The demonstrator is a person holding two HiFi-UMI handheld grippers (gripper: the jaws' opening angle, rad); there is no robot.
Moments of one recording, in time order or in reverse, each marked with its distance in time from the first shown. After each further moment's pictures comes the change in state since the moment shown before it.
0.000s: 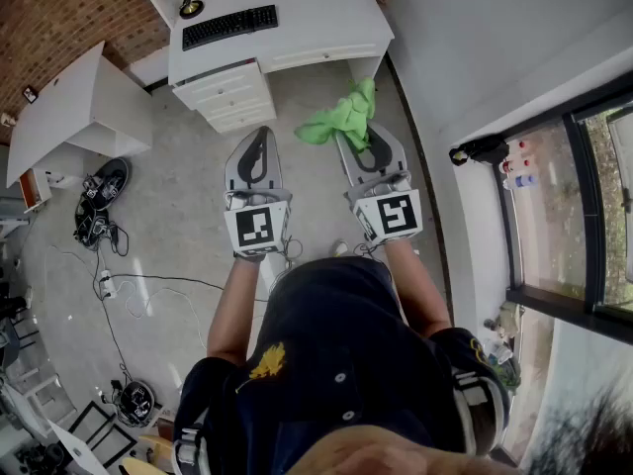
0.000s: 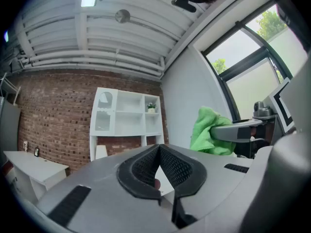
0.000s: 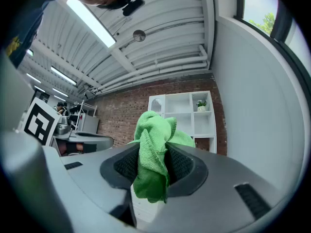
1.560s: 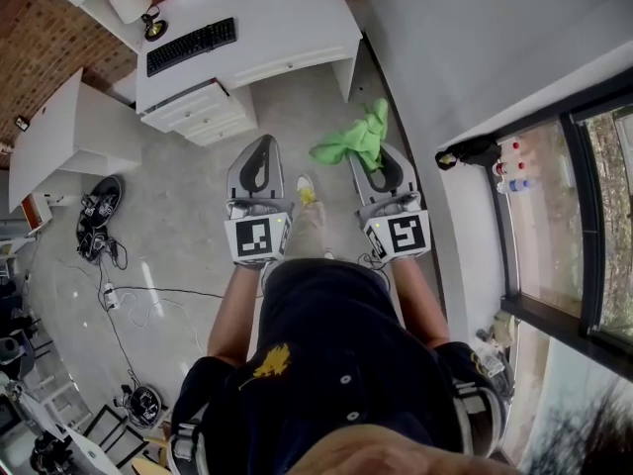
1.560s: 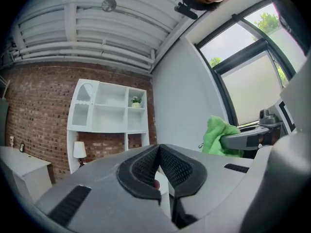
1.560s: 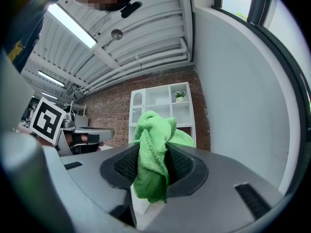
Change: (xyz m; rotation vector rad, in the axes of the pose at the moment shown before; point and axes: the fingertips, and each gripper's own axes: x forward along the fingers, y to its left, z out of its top) left arm 0.133 -0.149 -0.014 -0.024 0.013 -0.086; right arm -0.056 -0.194 -0.066 0.073 0.077 -0.092
